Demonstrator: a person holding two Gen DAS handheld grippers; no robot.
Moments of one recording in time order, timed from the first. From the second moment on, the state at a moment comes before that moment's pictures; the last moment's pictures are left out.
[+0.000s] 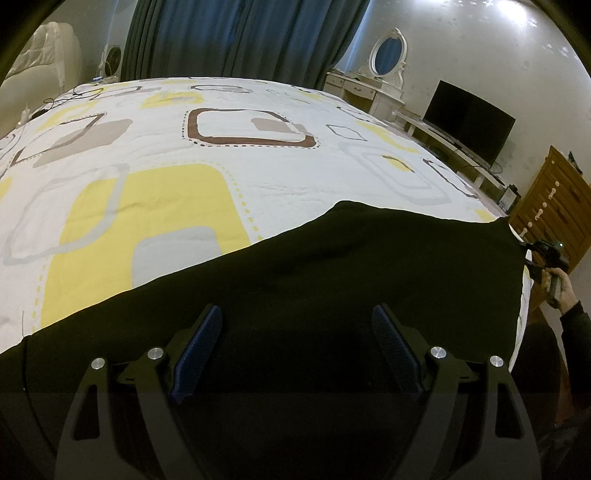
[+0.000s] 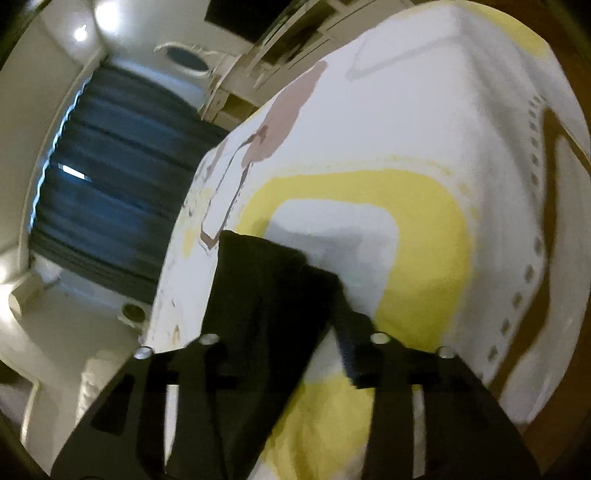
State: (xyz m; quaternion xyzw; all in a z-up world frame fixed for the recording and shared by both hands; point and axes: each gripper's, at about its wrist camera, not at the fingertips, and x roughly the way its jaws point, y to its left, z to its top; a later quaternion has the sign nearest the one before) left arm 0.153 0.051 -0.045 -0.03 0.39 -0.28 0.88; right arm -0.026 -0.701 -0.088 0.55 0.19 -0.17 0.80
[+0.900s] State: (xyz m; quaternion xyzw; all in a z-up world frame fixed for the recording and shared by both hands) left arm 0.154 0.050 -0.044 -0.03 0.38 -0.27 0.88; right arm 0.127 -0.547 0.040 0.27 0.31 0.02 0.91
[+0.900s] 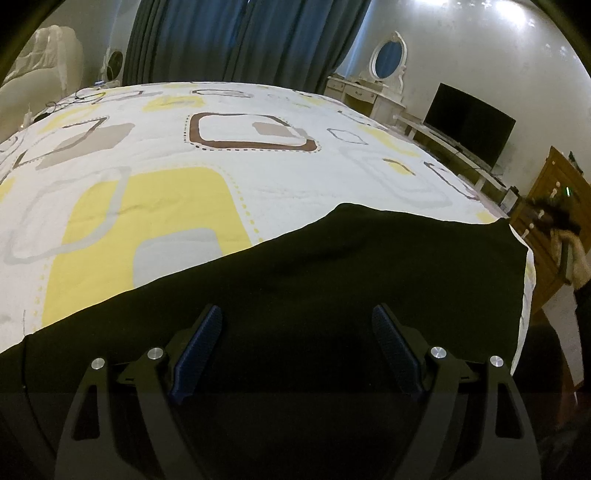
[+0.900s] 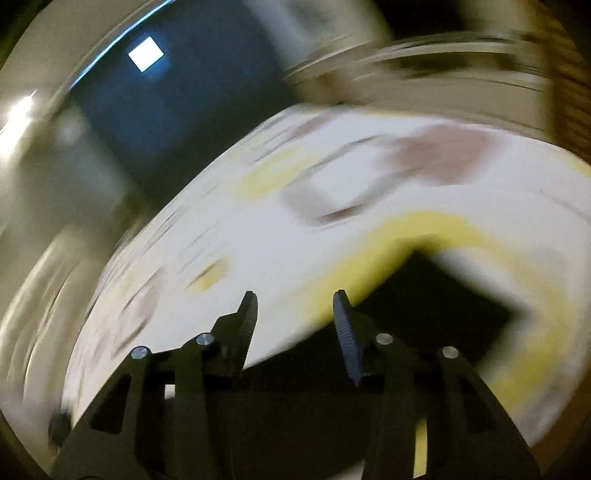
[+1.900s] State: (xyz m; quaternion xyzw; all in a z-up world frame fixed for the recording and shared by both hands) left arm 0.128 0.093 -0.044 0.03 0.36 -0.18 0.91; right arm 0.326 -0.169 -0.063 0.05 0.56 0.40 0.72
